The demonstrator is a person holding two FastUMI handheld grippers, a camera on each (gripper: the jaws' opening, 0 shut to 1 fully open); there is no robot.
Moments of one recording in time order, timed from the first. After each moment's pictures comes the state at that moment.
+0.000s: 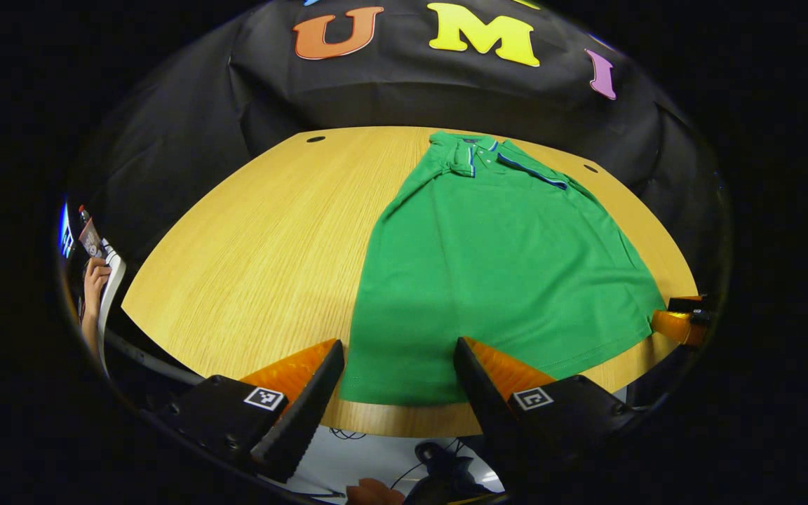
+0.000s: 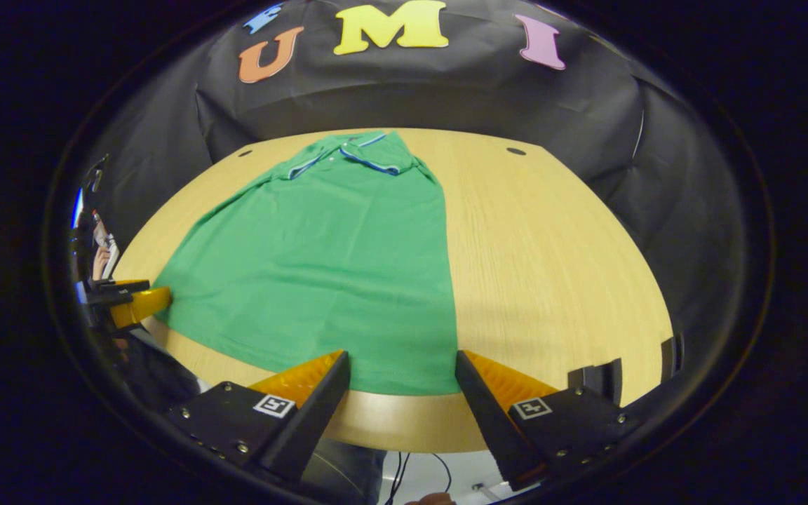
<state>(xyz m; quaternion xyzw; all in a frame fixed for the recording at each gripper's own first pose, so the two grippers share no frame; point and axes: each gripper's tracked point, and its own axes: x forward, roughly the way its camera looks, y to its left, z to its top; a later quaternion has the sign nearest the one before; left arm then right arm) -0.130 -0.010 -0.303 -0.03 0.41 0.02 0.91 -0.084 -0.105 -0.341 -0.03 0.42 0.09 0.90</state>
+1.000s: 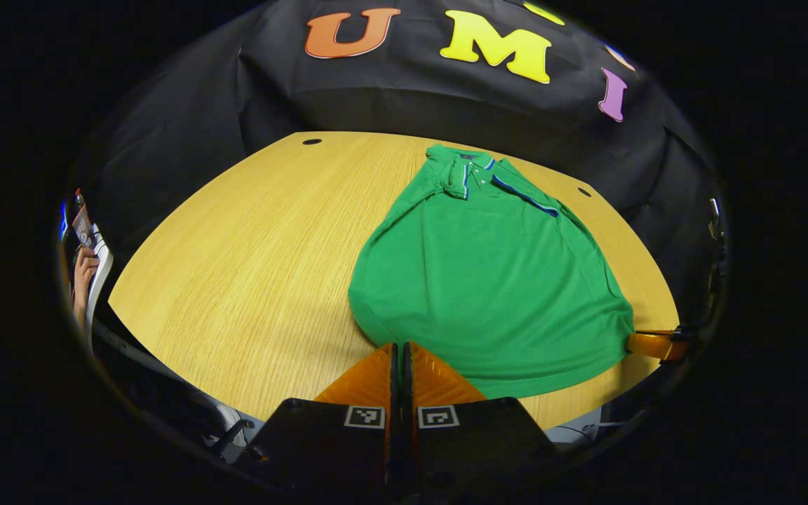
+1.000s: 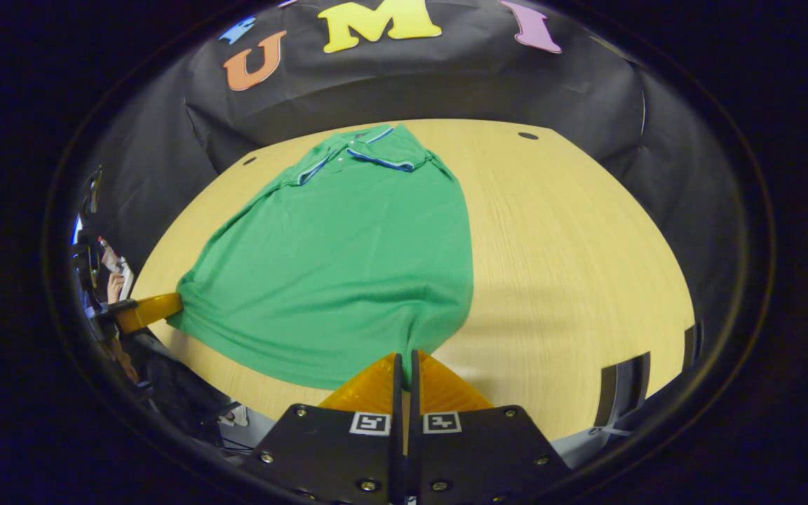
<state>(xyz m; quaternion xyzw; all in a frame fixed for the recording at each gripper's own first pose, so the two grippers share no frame) -0.107 -0.021 -0.275 -0.08 0.40 0.00 0.91 -0.068 -0.072 -0.326 0.03 0.44 0.10 0.89</state>
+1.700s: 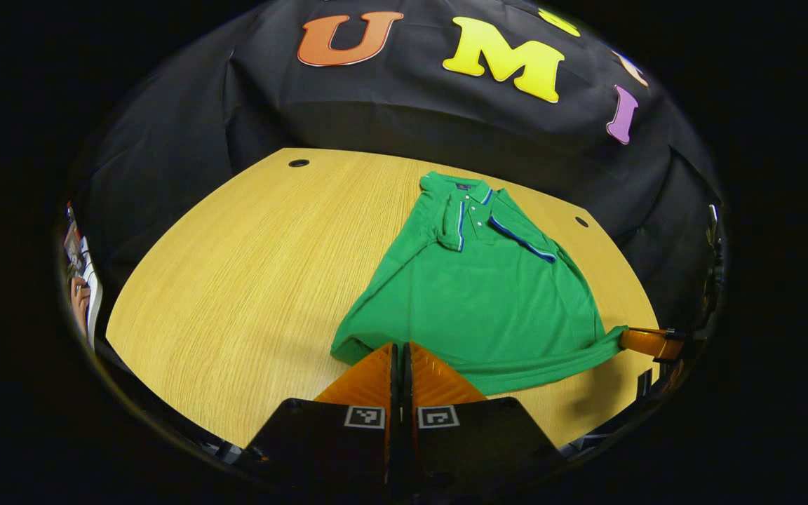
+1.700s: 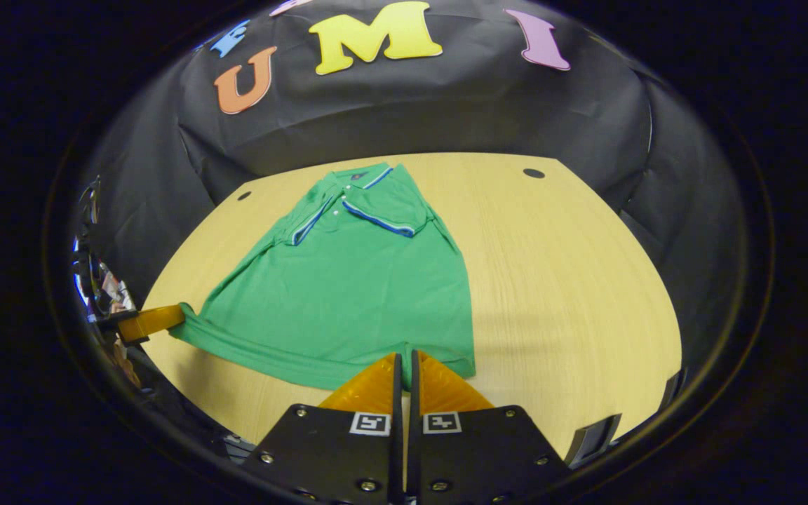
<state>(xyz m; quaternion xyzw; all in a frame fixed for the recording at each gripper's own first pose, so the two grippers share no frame) -0.026 -0.018 -0.237 -0.10 0.39 -0.01 0.92 0.020 -0.062 -0.275 0.04 0.40 0.10 0.91</state>
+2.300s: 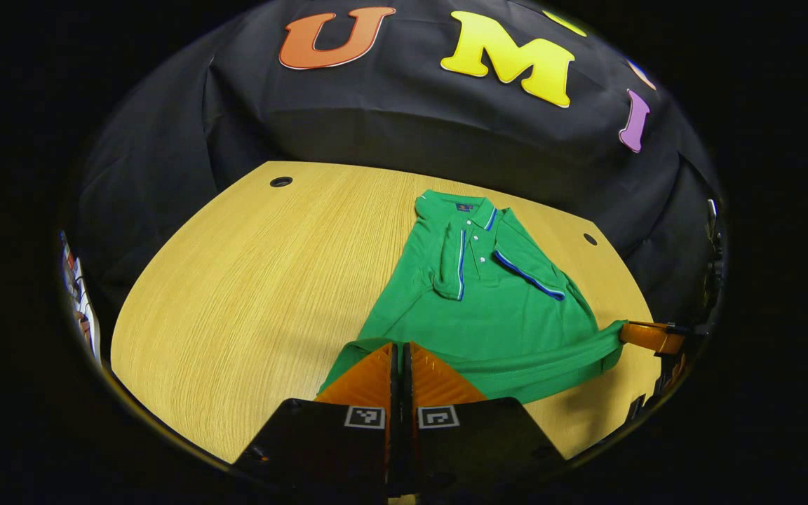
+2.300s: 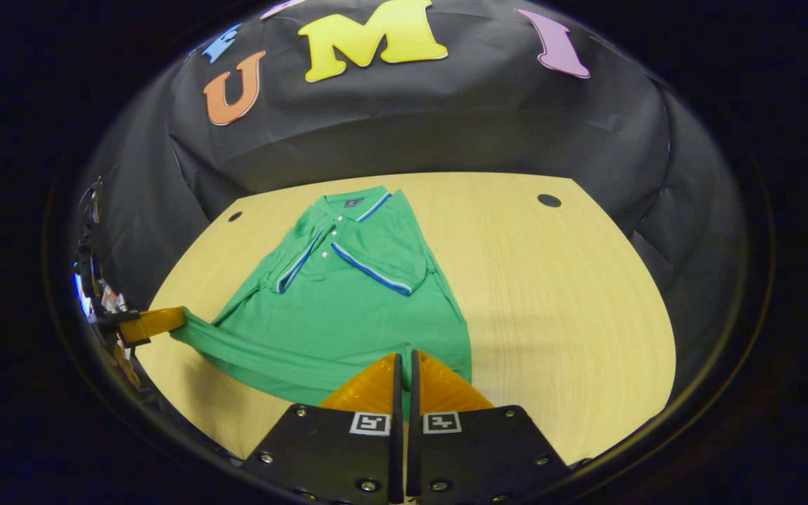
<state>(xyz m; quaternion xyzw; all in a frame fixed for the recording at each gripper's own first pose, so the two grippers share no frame) 0.056 -0.020 -0.227 -0.09 0.39 -0.01 0.92 0.115 -0.056 -0.259 0.04 0.39 0.11 0.91</state>
